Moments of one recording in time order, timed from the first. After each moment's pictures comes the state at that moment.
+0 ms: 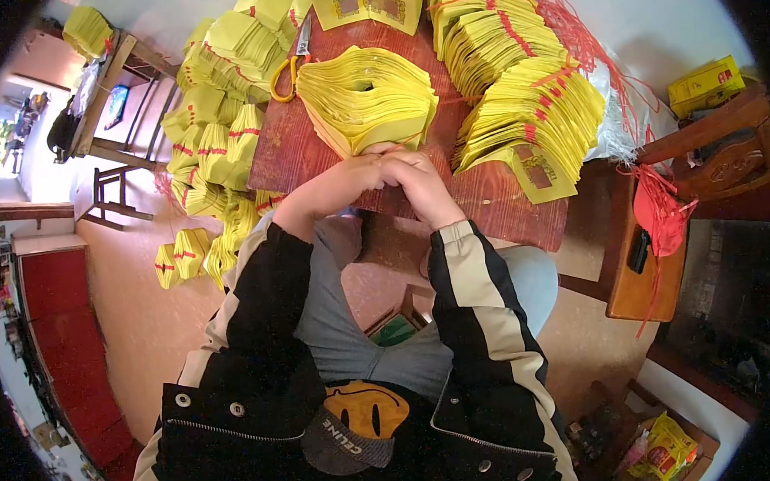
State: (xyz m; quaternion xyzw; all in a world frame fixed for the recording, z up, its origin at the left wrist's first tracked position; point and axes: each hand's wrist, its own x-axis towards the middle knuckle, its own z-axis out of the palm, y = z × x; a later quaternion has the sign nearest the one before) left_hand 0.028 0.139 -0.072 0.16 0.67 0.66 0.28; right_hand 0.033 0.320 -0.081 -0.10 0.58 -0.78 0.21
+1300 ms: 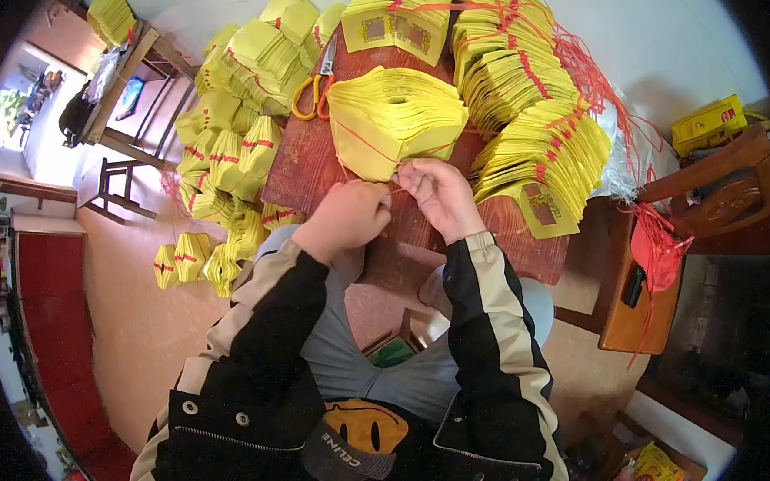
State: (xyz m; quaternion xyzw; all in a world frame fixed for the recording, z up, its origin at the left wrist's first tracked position) left_hand 0.051 0.130 -0.044 0.19 0.95 0.25 0.05; right_hand 0.003 0.330 -0.082 0.03 0.34 -0.91 0.25
